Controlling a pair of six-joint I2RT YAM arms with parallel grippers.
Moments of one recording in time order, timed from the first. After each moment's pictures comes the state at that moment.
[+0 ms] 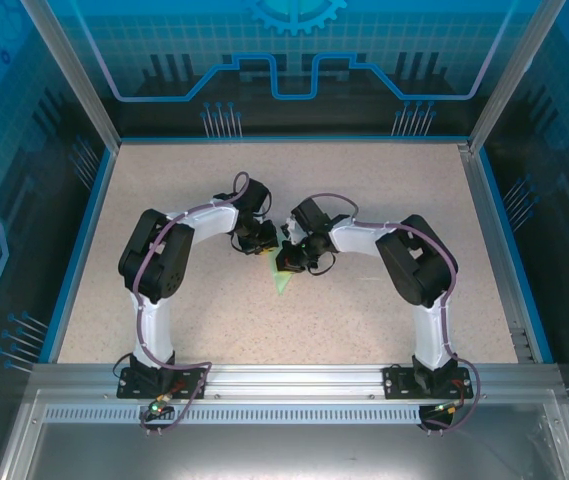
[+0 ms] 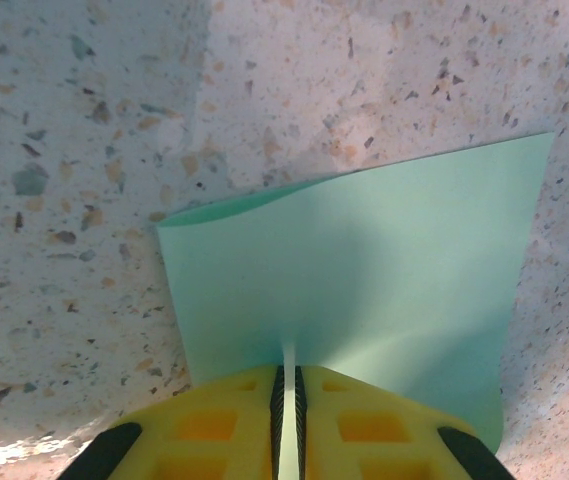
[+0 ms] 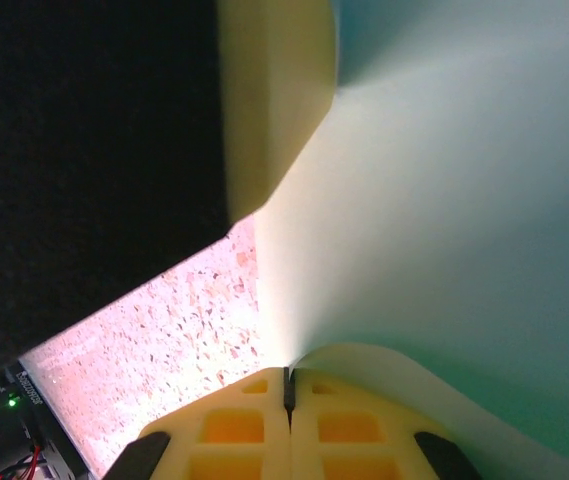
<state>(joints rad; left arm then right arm) -0.40 2.02 1.33 -0.58 0.30 -0.76 0.63 2.03 1.24 -0.35 -0.58 0.58</state>
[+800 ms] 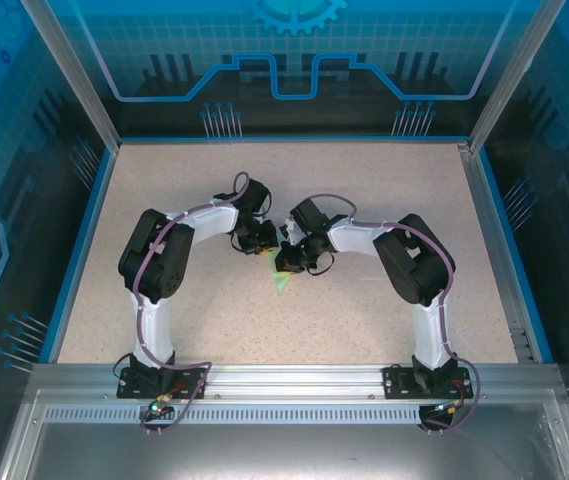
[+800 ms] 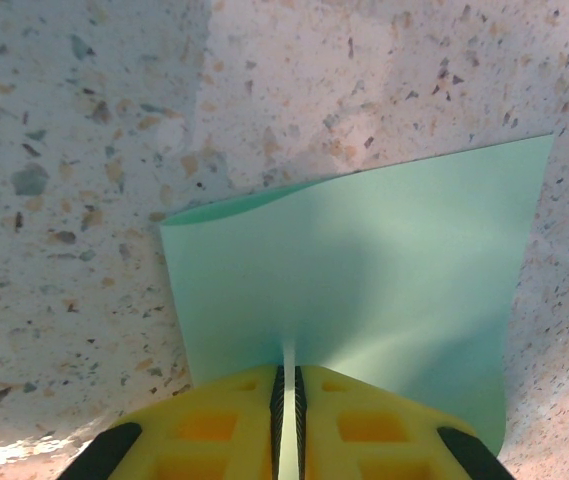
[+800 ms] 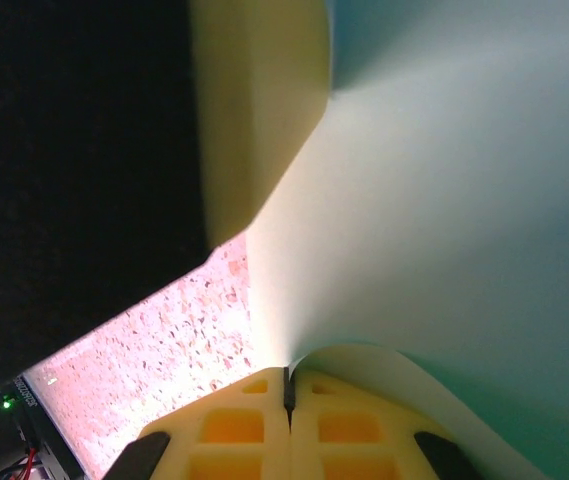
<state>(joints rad) -0.40 2.02 1.33 -0.58 0.30 -0.76 0.64 2.05 1.25 -0.36 -0.58 0.58</state>
